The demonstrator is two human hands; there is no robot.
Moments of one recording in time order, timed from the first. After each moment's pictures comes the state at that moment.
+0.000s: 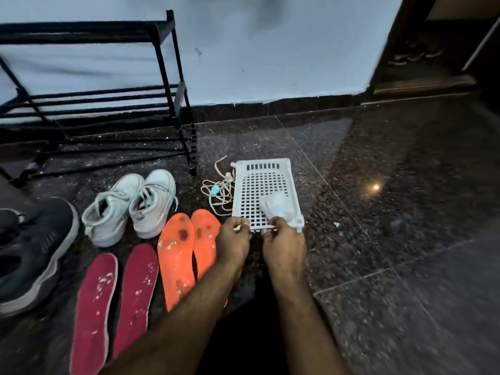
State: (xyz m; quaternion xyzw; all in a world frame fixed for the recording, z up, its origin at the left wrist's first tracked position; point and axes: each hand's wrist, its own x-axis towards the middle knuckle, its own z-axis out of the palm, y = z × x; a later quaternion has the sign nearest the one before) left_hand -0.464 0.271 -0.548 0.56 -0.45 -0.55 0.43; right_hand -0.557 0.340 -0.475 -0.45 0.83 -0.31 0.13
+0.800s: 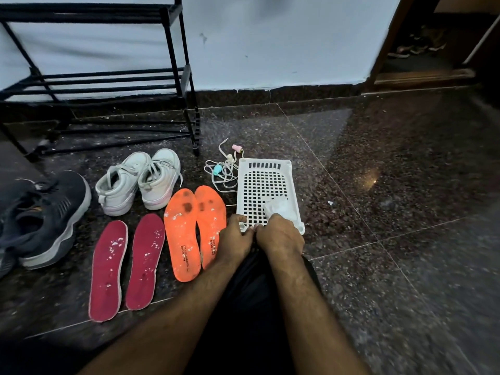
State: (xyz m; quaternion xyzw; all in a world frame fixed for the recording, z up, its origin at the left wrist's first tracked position) left_hand -0.449 0.347 -0.532 0.61 -0.59 -0.42 0.30; right_hand -0.543 0.381 -0.455 -0.43 0.87 -0.10 0.22
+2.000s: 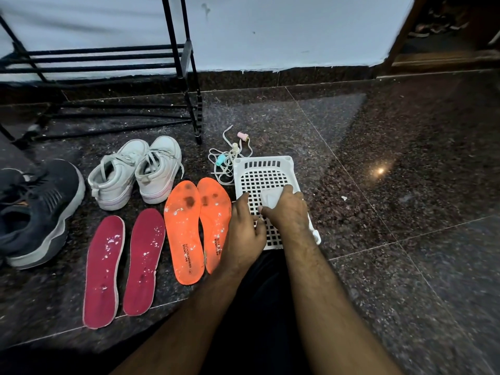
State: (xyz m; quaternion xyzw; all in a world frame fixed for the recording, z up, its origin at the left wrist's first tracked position) left_hand -0.453 0.338 -0.536 0.53 -0.68 -0.33 0.38; right_hand -0.566 0.311 -0.498 -0.44 0.85 -0.17 0.22
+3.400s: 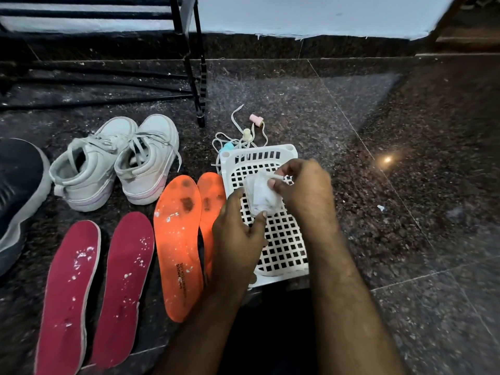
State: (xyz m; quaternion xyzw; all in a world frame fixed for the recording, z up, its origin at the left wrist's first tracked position) left_hand -0.437 0.285 -0.562 0.57 -0.59 -0.34 0.46; right_hand -0.561 0.241 -0.486 -0.49 0.80 -0.29 0.19
